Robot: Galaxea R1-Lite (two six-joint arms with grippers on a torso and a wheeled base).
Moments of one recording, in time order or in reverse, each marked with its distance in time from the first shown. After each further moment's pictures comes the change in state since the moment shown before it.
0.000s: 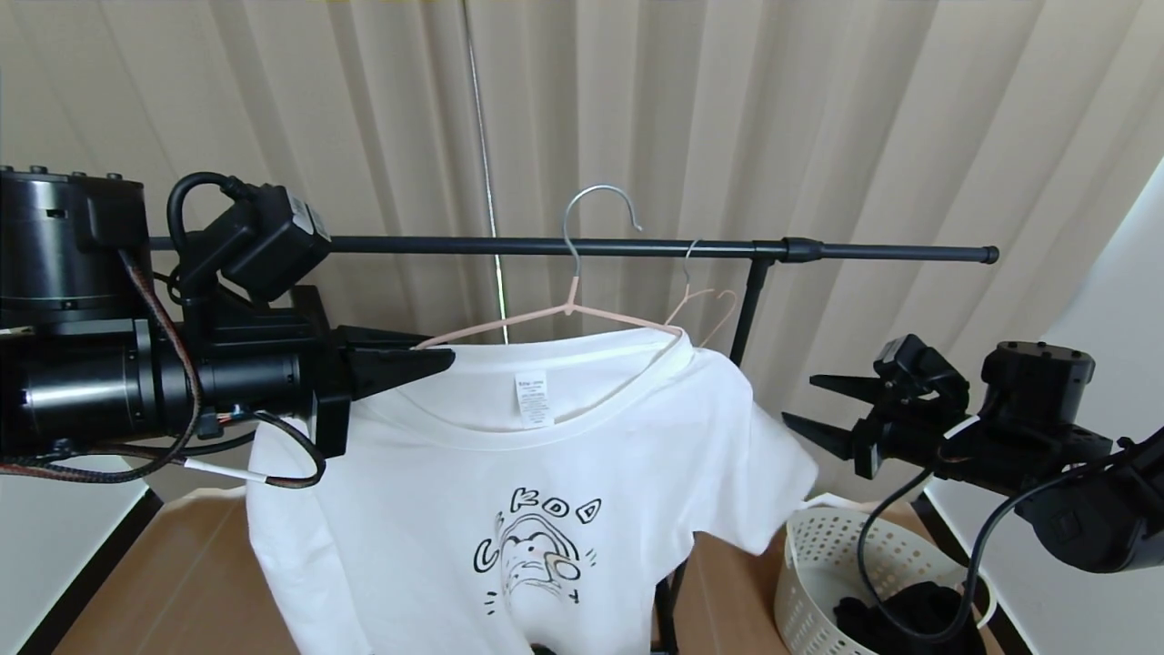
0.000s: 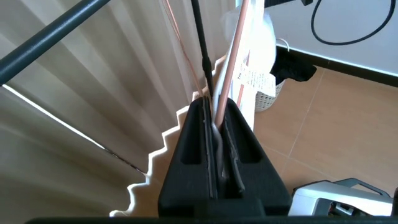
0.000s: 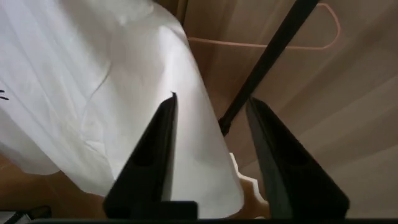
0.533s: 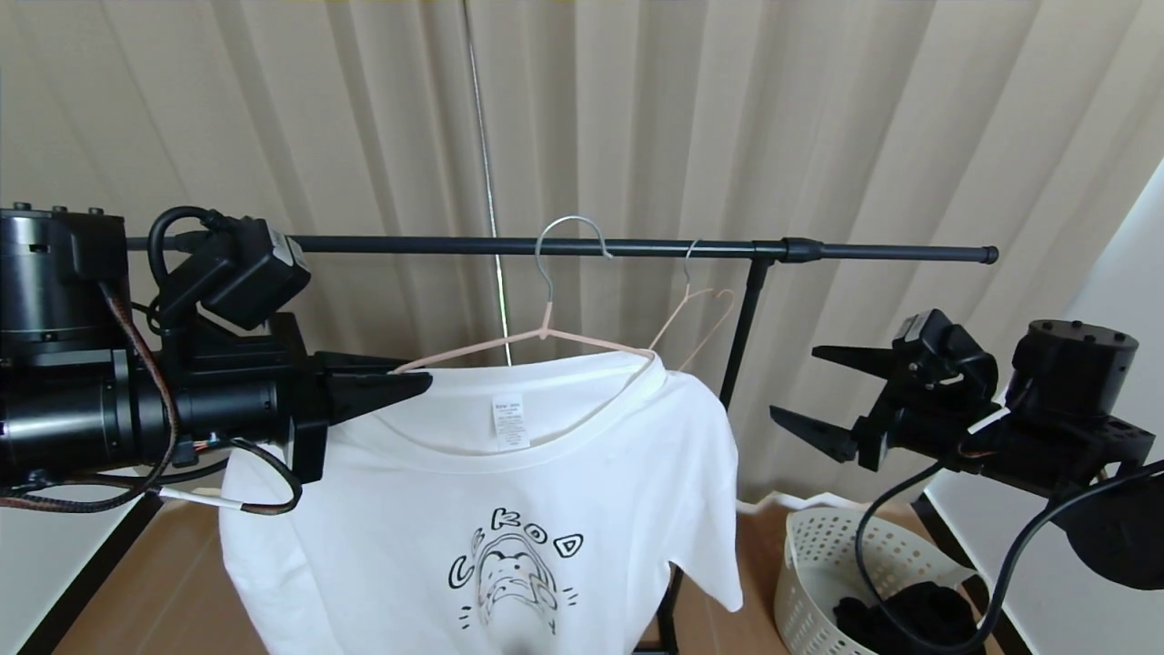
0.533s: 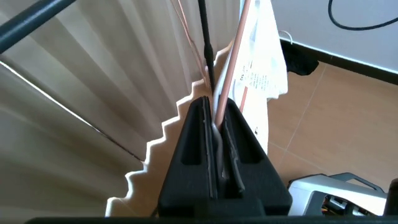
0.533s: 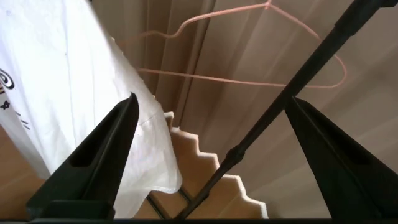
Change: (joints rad) left arm 0.048 -0.029 0.074 0.000 -0.001 0.000; right arm 0.086 -0.137 0.034 0.006 -0.018 0.071
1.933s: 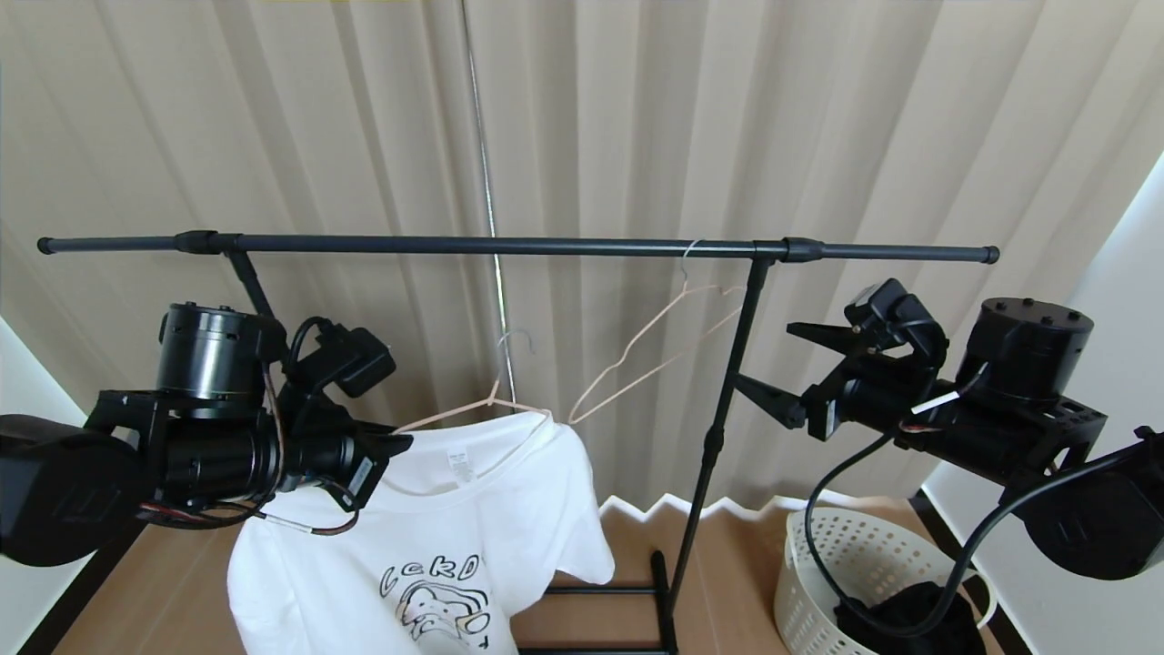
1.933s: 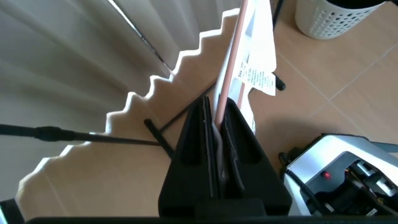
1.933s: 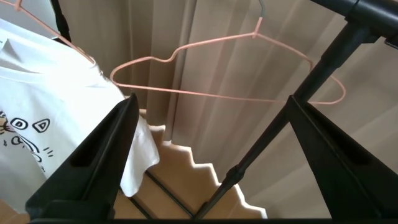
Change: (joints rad) left arm 0.015 0.244 0.062 -0.032 0.415 0.003; right arm 0.142 0.008 -0.079 0.003 -0.239 0.097
